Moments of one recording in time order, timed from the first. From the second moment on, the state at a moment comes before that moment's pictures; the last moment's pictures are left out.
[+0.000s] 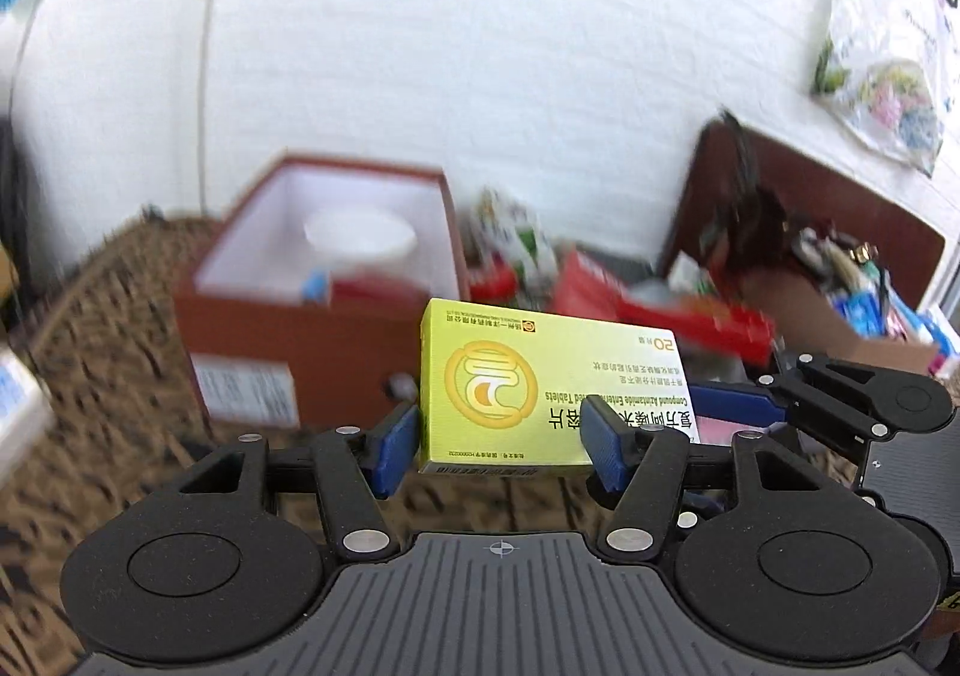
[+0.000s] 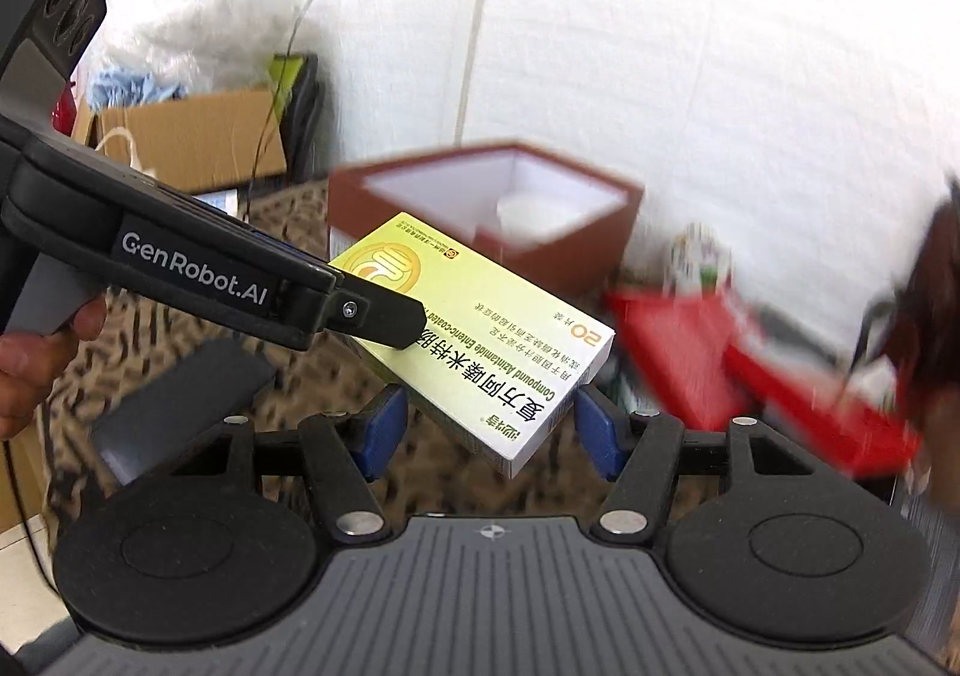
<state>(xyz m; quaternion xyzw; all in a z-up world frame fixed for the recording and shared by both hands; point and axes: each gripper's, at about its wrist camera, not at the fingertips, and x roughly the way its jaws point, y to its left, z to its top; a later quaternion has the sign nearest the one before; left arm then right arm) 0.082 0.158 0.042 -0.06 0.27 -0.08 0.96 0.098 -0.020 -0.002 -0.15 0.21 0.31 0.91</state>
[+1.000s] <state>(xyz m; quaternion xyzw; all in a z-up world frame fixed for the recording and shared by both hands) 0.255 0.254 0.032 -0.06 0.32 -0.03 0.95 0.284 0.102 0.012 -0.18 0.28 0.34 0.88</state>
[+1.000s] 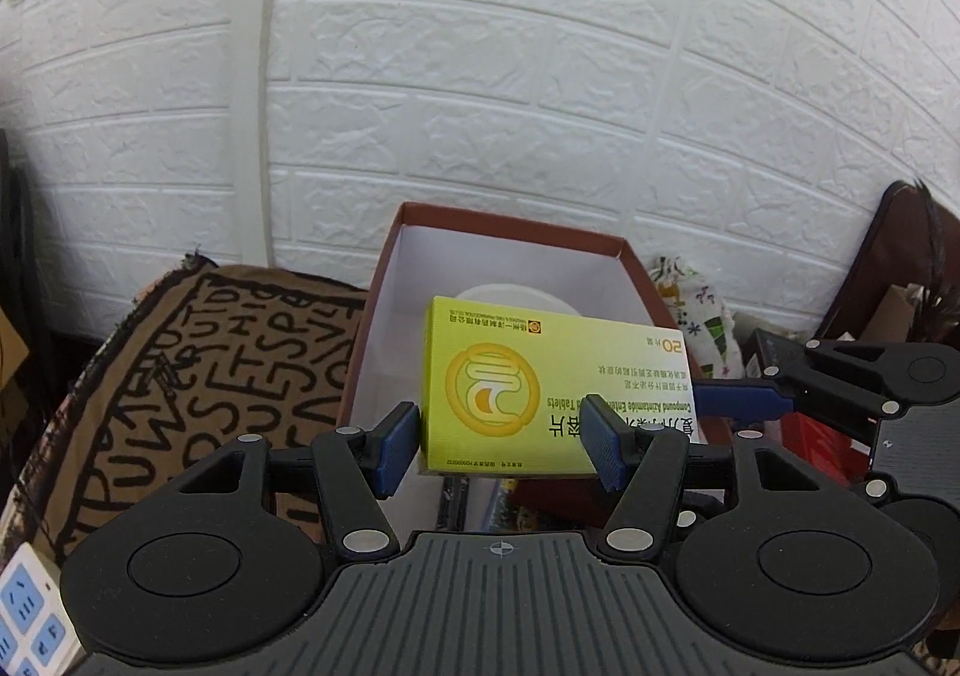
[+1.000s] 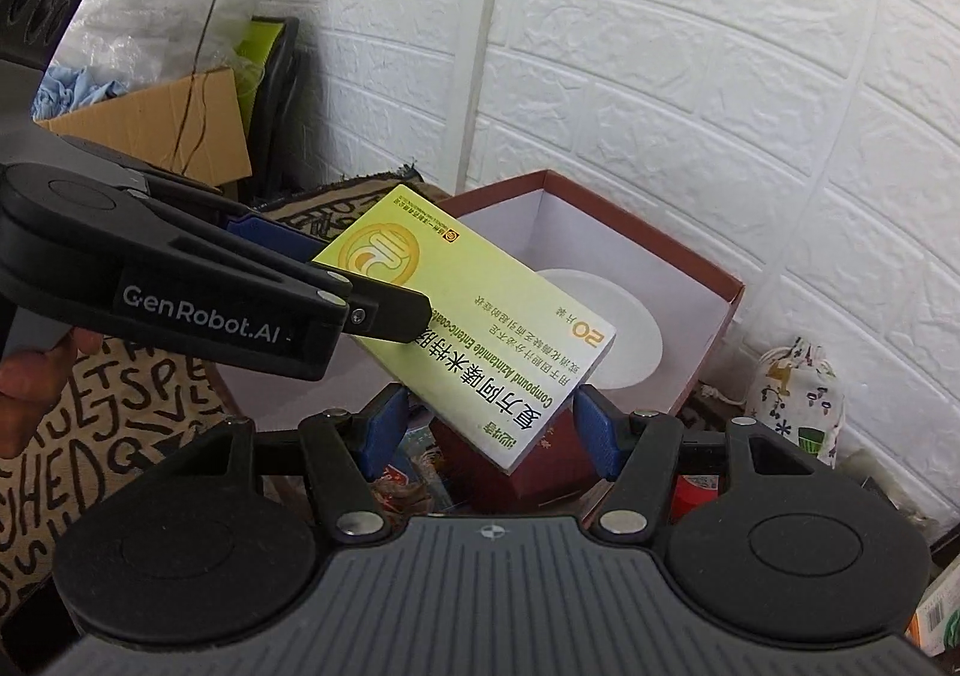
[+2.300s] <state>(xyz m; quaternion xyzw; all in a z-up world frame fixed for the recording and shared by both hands) 0.181 0.198 0.063 -0.05 0.28 -0.05 0.96 0.227 0.063 0.036 -0.22 0.22 0.32 0.90</state>
